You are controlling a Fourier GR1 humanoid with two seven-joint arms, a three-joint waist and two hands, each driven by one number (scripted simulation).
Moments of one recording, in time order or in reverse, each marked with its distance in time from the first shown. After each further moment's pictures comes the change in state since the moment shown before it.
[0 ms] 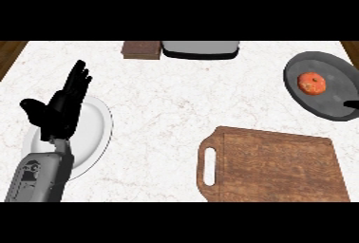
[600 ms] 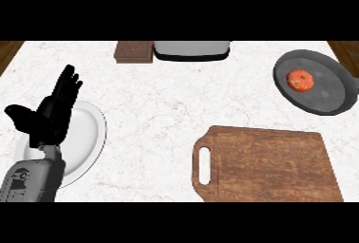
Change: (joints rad) left arm 0.049 0.018 0.029 -0.037 0.016 -0.005 0.011; right arm 0.199 -0.199 -0.035 -0.016 -0.108 0.293 -0.050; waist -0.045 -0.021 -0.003
